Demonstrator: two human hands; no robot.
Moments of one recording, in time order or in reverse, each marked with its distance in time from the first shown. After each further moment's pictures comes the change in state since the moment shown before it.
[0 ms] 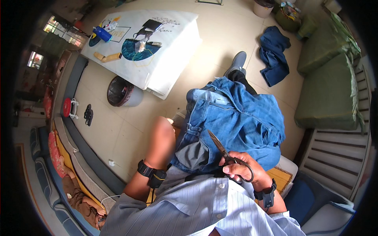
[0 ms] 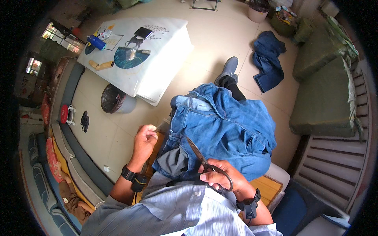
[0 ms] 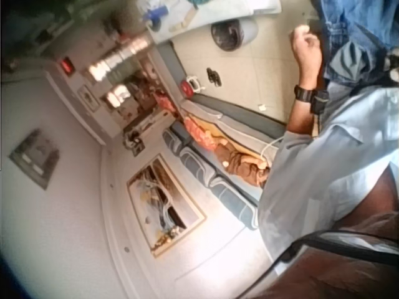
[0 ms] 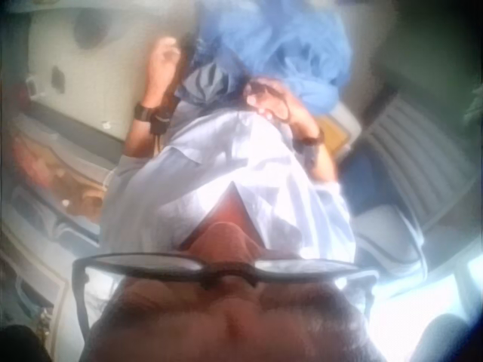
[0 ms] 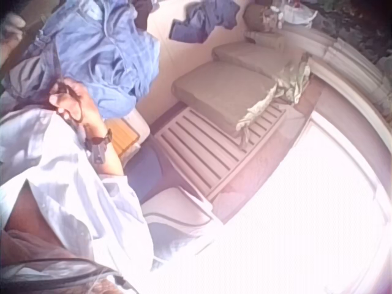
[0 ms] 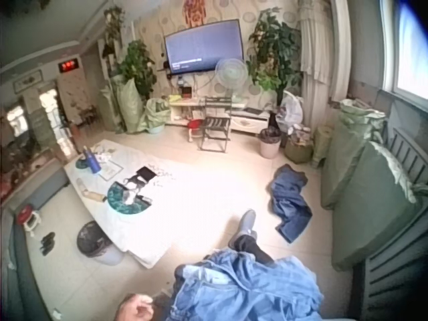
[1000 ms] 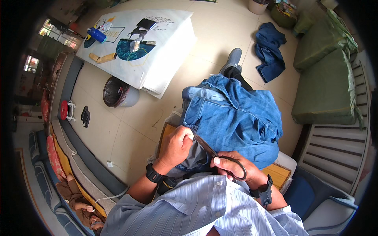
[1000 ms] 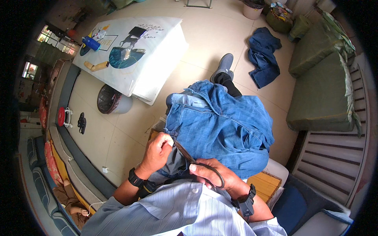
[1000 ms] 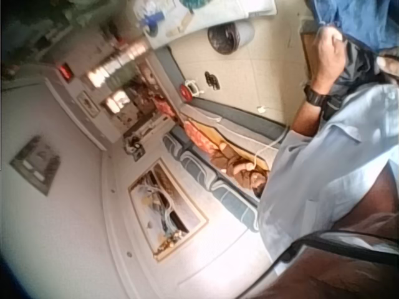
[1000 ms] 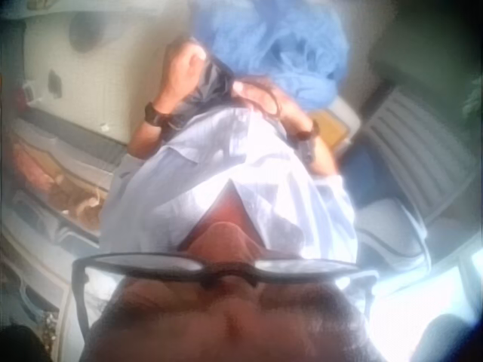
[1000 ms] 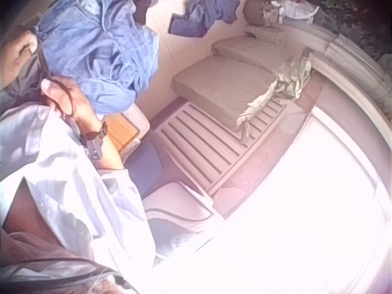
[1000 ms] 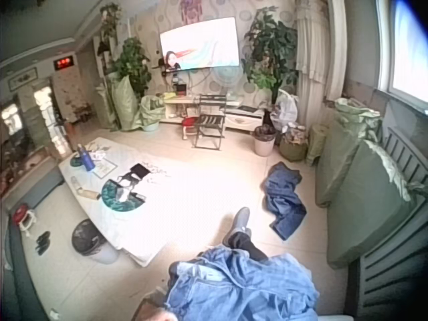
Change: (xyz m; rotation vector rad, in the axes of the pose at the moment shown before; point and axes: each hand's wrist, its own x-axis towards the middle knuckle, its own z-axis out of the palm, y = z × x) left_hand -0.022 0.066 0.029 0.024 -0.234 0.251; right_hand 0.007 -0.011 0.017 -0.199 -0.002 0.072
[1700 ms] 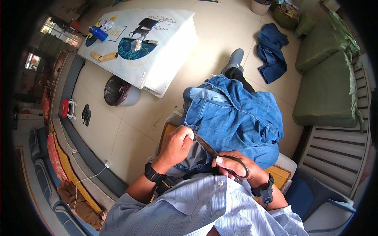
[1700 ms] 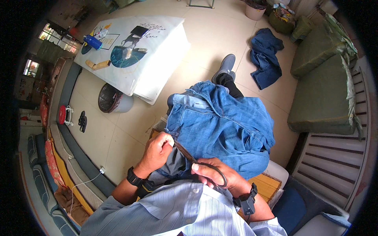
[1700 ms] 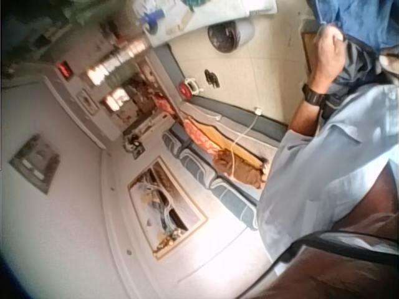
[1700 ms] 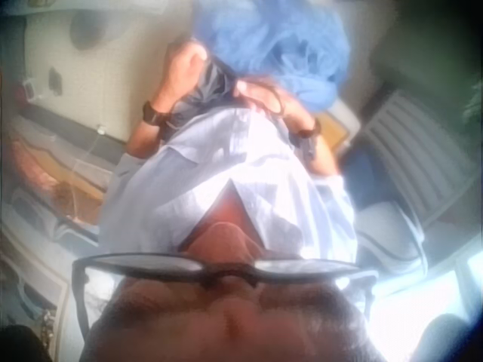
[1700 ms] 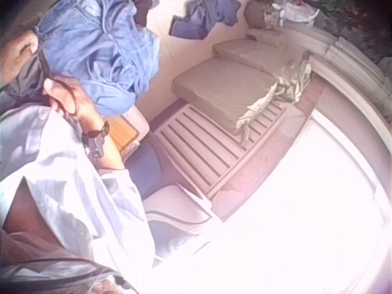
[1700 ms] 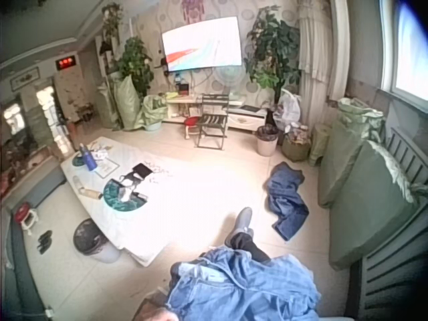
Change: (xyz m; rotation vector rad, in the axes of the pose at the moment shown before) left_hand 0.006 0.004 -0.007 0.032 -0.055 -0.023; right_hand 0.003 0.000 -0.010 0.020 -0.051 -0.002
